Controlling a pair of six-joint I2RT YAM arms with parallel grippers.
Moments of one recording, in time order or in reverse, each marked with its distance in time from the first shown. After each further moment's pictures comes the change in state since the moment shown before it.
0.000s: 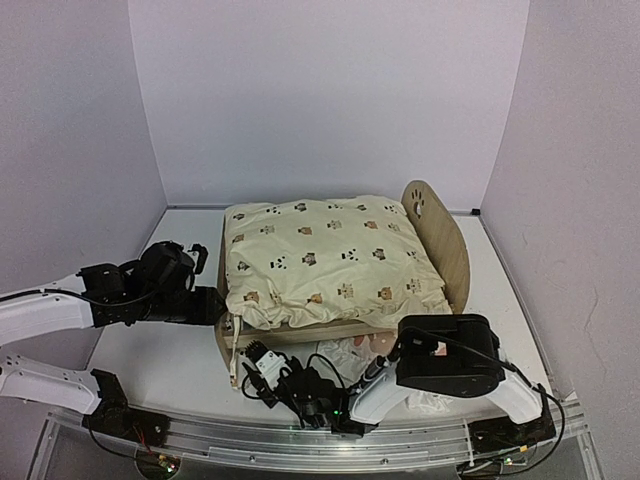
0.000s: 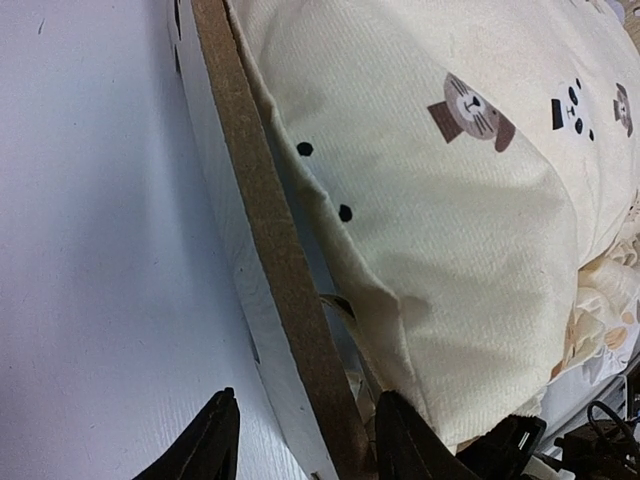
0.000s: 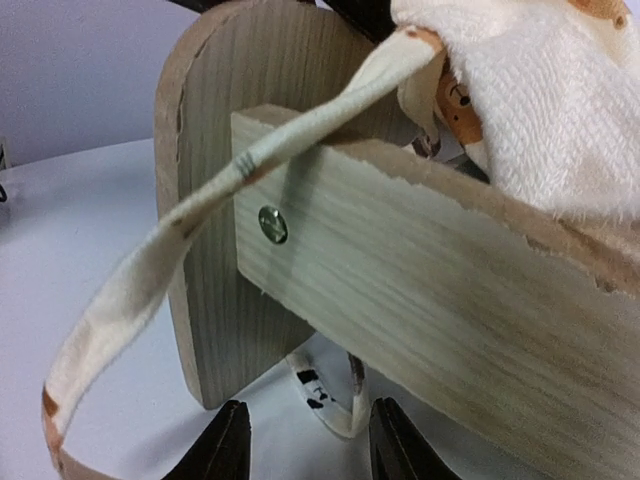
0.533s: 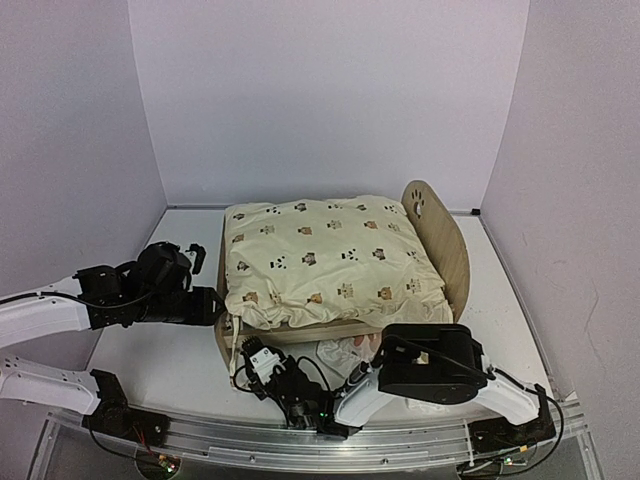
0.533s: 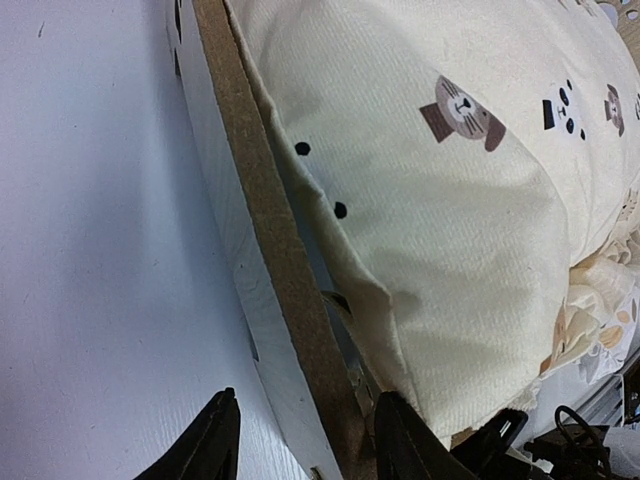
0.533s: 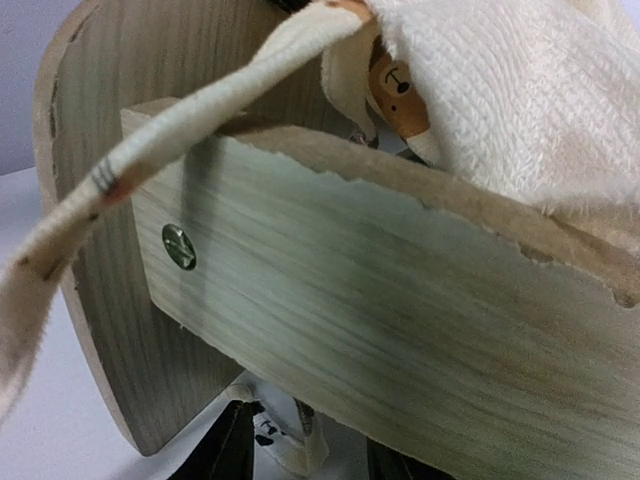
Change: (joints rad) left arm 0.000 -0.025 -0.012 0.004 0.001 0.003; right arm 0.000 0.106 0.133 0.026 0.181 -0.040
